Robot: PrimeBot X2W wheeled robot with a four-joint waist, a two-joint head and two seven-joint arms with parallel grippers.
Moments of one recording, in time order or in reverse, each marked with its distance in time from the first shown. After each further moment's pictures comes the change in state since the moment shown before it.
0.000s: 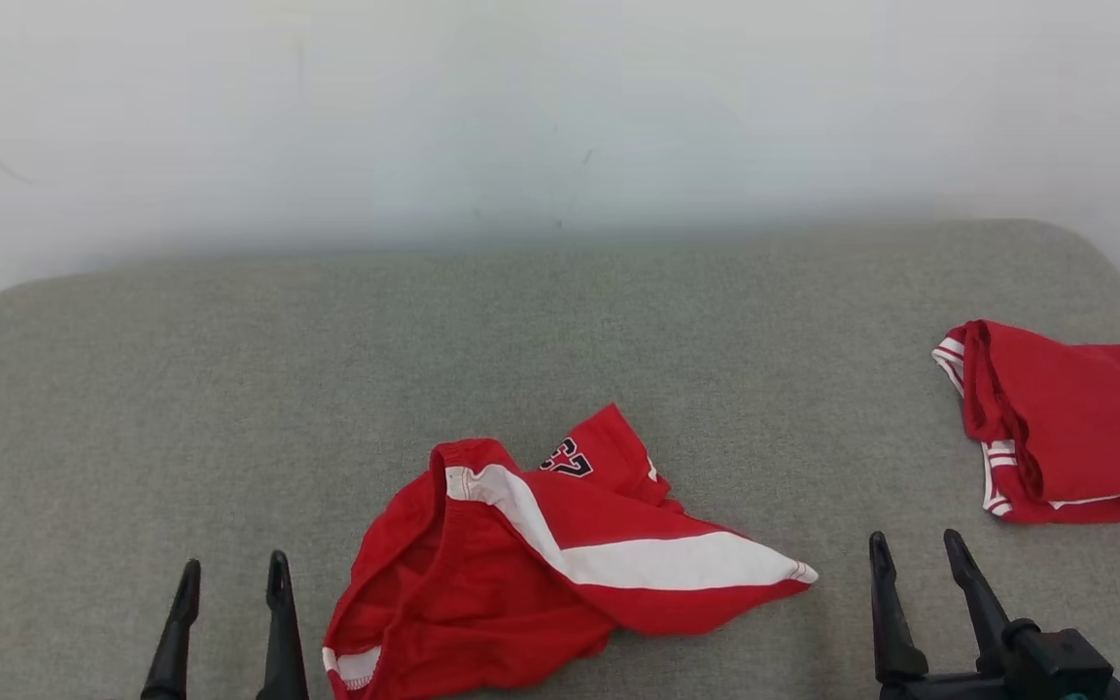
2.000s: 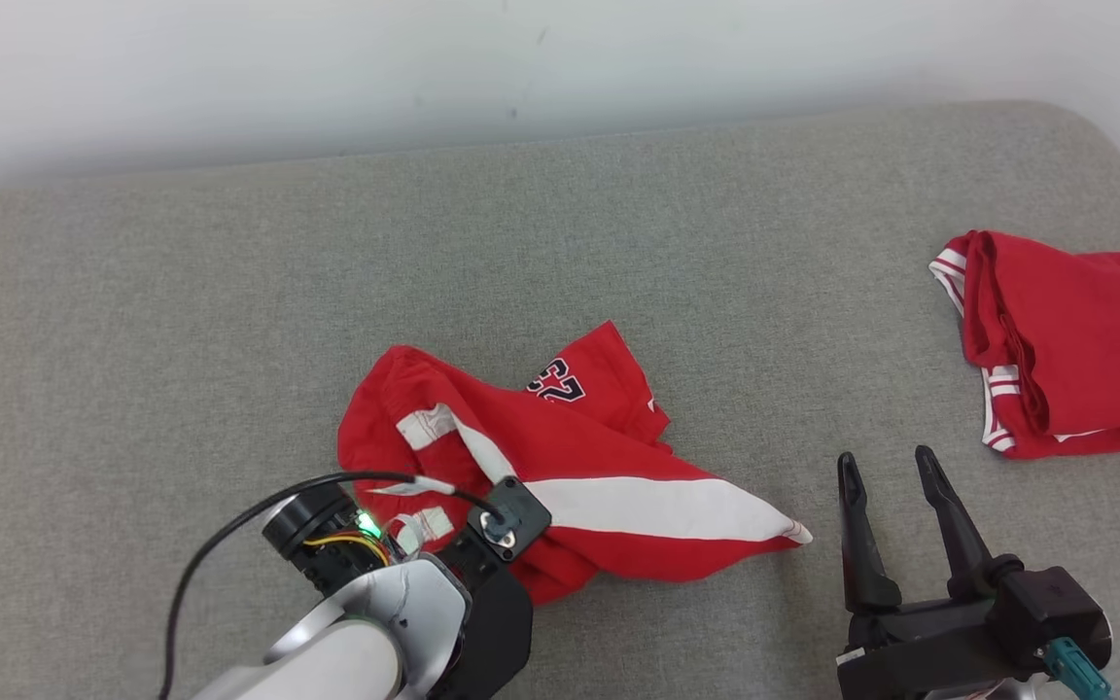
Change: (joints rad) left arm -0.702 0.303 -0.863 0.117 -0.105 -0.080 1.008; right arm -0.085 0.000 0.063 -0.078 0.008 0.000 0.000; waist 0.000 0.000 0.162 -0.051
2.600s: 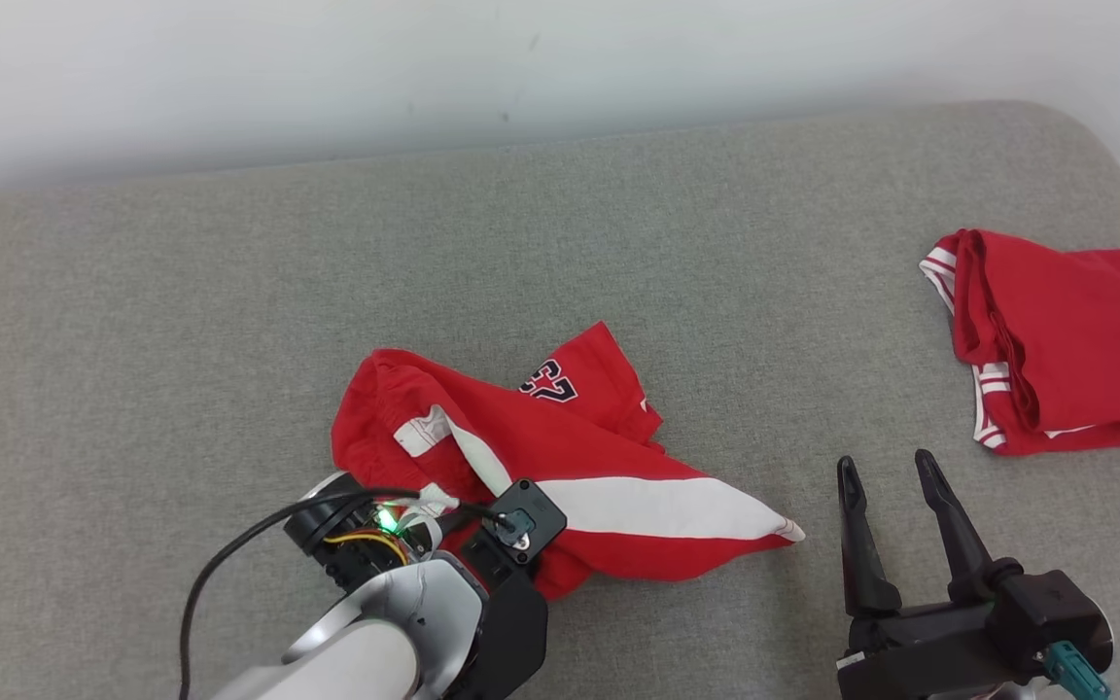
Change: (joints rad) left arm 0.019 -0.039 0.024 0.030 0.027 0.007 -0.130; right arm 0.010 0.000 0.001 -0.006 -0.006 0.000 0.003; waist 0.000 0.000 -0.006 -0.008
